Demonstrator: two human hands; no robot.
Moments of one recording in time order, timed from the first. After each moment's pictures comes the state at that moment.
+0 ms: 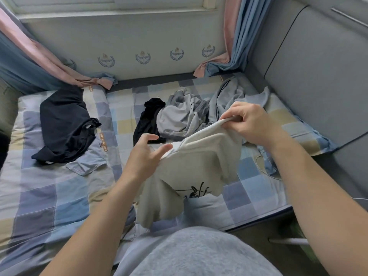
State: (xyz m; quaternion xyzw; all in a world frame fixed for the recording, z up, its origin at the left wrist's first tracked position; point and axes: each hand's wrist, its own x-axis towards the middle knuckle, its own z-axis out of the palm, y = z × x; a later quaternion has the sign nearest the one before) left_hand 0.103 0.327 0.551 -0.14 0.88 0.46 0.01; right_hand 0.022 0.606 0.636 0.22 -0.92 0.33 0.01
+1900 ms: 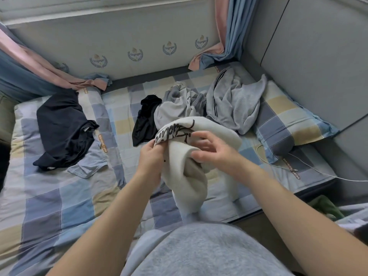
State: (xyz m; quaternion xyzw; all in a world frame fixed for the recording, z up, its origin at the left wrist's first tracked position) left_hand 0.097 0.375 0.551 -0.27 0.64 0.72 0.03; right_hand 0.085 0.572 0.571 0.06 -0.74 0.62 -0.27
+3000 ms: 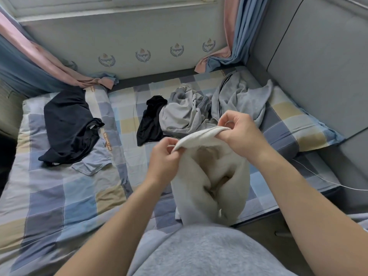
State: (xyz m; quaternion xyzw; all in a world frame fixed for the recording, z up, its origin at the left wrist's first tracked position) left_hand 0.113 0.371 0.553 -0.14 0.78 0.61 0.00; right_hand 0.061 0.565 0.617 0.05 -0.86 0.50 -0.04
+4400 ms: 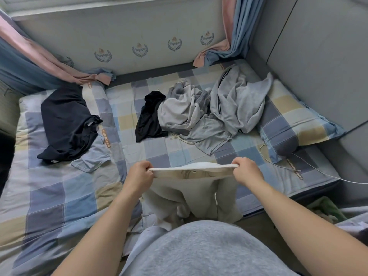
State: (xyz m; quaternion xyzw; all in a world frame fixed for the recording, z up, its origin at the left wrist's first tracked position) left_hand 0.120 0.297 0.460 -0.17 0.92 0.34 0.11; right_hand 0.075 0.635 0.447 -0.12 -0.95 0.21 -0.20
